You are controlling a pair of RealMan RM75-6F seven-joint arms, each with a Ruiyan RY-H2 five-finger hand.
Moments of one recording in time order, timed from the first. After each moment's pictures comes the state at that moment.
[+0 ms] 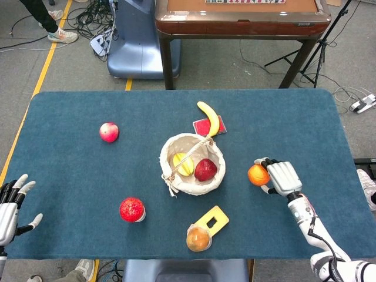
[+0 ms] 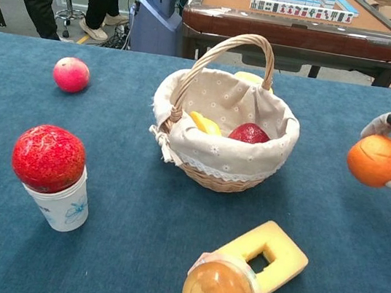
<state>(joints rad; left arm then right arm) -0.06 -1.10 -0.04 -1.63 1.45 1.47 0.03 0.45 -1.31 0.13 -1.56 -1.29 1.03 -0.23</state>
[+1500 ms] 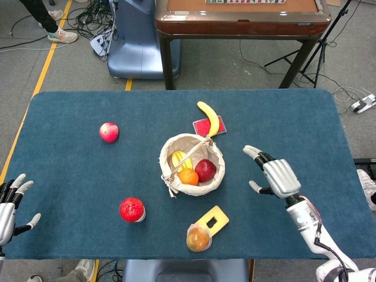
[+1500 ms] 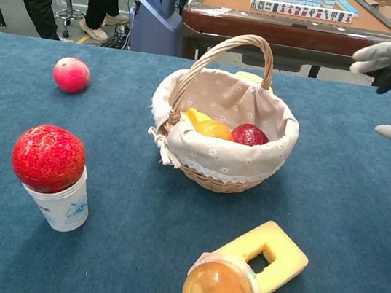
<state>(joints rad) -0.06 -1.10 -0.04 -1.63 1.45 1.47 0.02 0.44 -1.19 0.11 -1.78 -1.39 1.19 -0.09</state>
